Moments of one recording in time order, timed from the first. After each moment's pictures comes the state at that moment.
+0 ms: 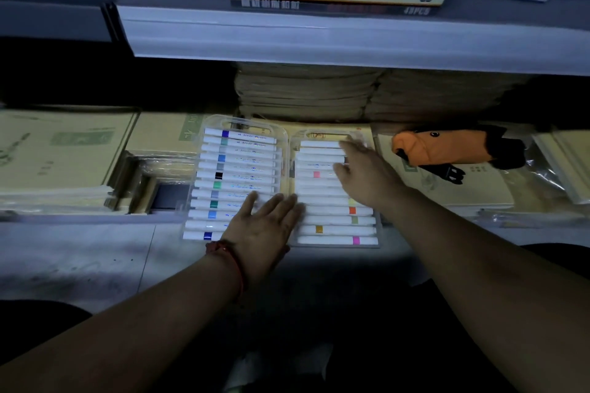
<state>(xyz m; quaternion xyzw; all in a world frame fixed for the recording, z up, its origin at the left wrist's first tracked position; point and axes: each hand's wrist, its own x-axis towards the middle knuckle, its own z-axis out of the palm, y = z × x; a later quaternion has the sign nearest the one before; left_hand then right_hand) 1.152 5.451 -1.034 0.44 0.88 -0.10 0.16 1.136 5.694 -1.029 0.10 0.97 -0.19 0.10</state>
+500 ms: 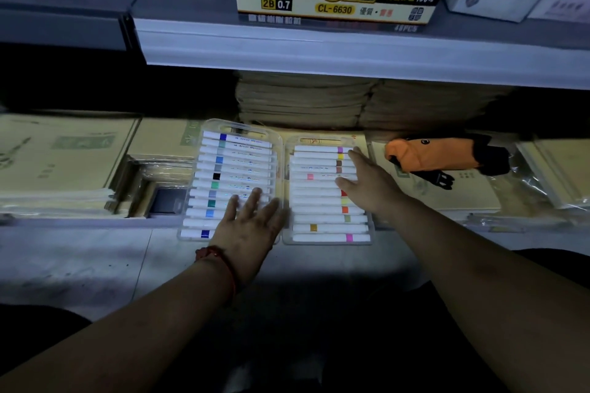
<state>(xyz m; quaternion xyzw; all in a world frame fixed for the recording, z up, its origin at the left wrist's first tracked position) 1.149 5.436 -1.046 0.38 0.91 -0.12 0.14 1.149 5.707 -1.037 0.16 0.95 -0.24 0.14</state>
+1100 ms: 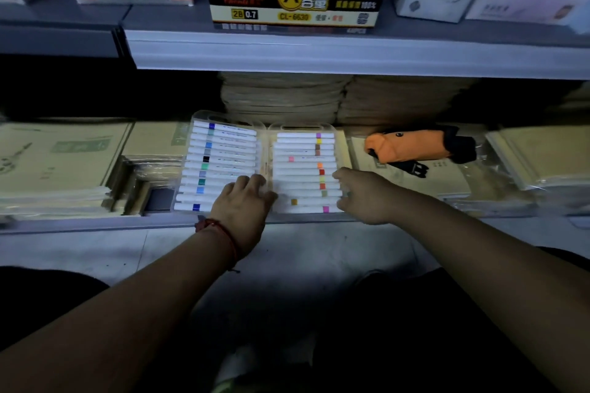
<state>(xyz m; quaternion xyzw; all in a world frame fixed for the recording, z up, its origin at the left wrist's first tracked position) 1.158 5.457 -1.002 0.36 0.93 -0.04 0.09 1.216 5.688 -0.963 0.13 0.93 -0.25 0.24</state>
